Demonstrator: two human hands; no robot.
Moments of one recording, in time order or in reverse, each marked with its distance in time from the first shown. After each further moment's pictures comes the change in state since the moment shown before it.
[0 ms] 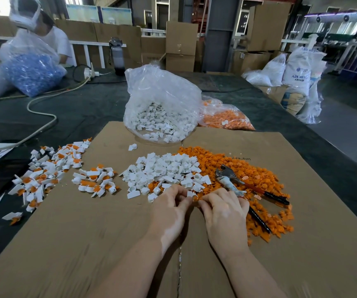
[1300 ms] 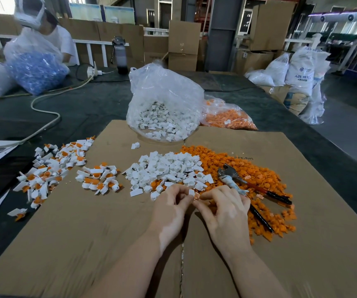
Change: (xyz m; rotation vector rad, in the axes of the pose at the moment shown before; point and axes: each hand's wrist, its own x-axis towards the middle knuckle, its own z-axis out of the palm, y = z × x) left_hand -0.003 0.003 -0.005 -0.180 -0.043 -0.029; right_hand 0.001 -0.002 -0.009 0.194 -0.053 -0.012
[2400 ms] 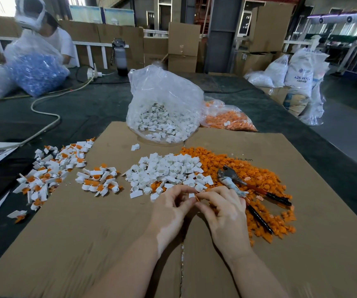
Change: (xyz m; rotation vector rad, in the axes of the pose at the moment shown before) left_hand -0.003 0.005 -0.003 -0.049 -0.026 0.051; right_hand 0.002 -0.002 -0.003 0.119 -0.029 0.002
